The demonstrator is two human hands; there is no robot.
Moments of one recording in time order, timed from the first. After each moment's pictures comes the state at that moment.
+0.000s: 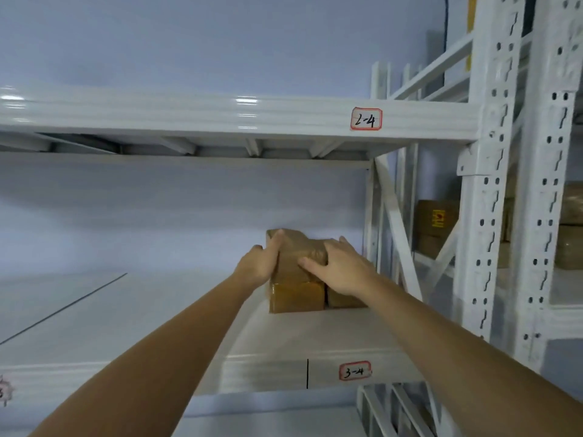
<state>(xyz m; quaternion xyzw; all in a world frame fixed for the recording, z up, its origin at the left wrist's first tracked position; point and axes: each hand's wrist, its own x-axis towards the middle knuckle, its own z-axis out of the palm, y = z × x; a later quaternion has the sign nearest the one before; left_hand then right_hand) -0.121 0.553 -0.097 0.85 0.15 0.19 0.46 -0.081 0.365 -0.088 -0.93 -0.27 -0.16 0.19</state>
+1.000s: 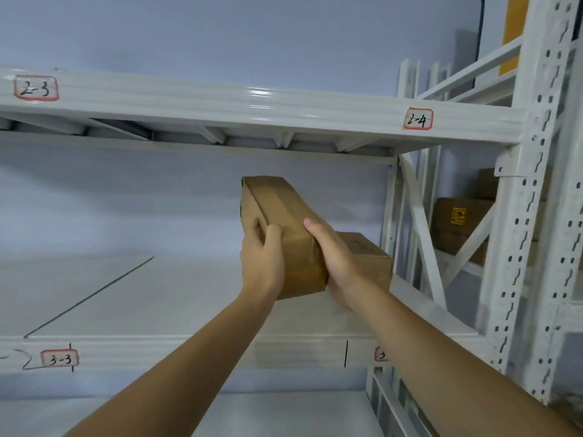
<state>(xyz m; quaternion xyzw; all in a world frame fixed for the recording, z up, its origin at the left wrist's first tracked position) -0.225 0.550 -0.101 0.64 0.07 0.37 0.67 -0.155 0.443 -0.098 -0.64 -0.26 0.07 0.72</state>
